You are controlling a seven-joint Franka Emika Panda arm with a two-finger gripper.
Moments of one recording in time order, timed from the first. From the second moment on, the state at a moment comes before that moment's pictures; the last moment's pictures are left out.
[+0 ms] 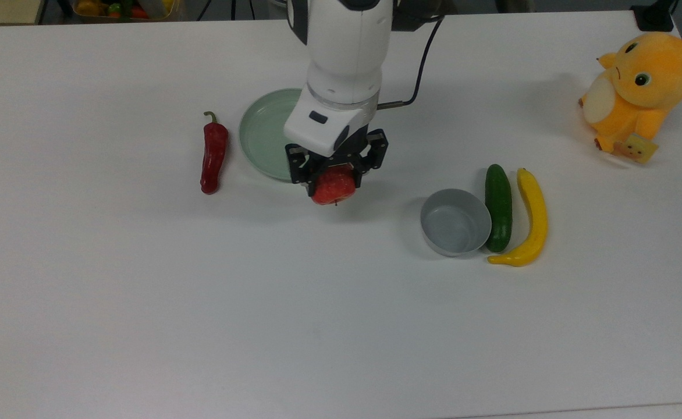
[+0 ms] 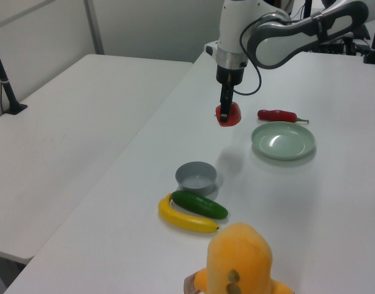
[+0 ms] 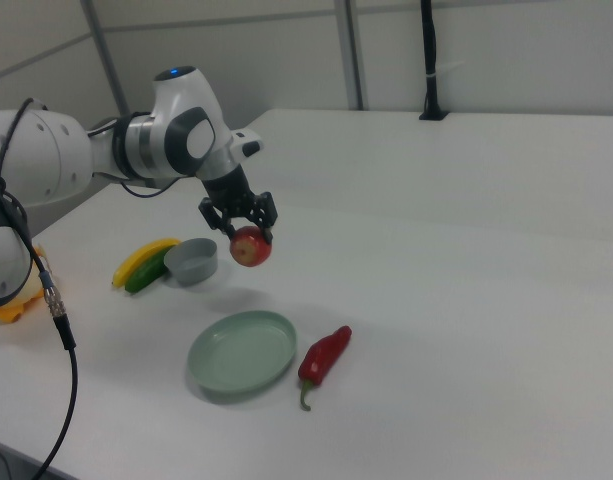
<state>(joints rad) 0.22 0.43 0.00 -1.53 -0.10 2.10 -0.07</state>
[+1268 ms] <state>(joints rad) 0.14 0.51 -0.09 -1.63 -0.14 2.23 -0.13</state>
